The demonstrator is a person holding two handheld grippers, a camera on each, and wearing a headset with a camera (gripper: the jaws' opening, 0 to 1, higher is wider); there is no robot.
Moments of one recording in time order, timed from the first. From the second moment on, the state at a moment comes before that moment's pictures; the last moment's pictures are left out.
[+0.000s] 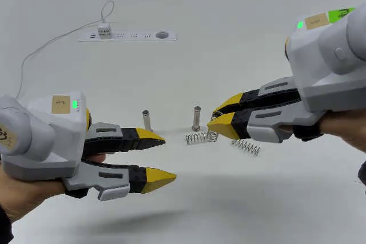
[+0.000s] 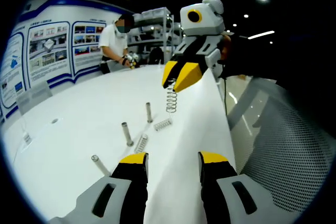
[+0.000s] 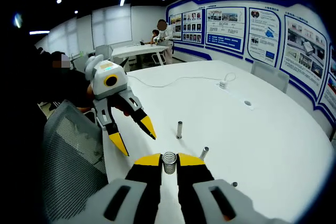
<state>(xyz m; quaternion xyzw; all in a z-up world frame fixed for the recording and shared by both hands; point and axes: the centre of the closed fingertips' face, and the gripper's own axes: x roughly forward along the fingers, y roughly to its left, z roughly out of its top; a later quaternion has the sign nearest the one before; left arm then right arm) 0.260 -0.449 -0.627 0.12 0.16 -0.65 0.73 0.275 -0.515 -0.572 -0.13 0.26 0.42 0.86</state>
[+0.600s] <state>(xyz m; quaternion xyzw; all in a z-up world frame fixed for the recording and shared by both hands) 0.284 -0.411 -0.627 0.08 0.17 -0.57 0.80 0.330 -0.590 -0.563 -0.11 0.25 0.31 0.91</state>
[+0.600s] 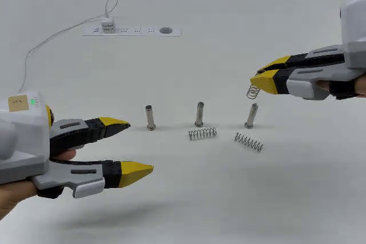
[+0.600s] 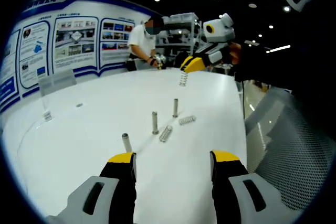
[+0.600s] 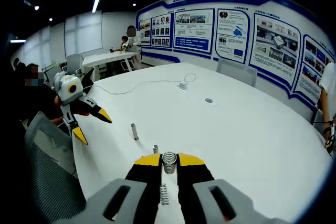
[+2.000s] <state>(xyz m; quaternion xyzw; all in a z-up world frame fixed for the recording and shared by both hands) 0.280 -0.410 -0.630 0.07 0.18 -0.56 0.81 0.350 -0.611 -0.646 -0.10 0.33 0.27 0.90</state>
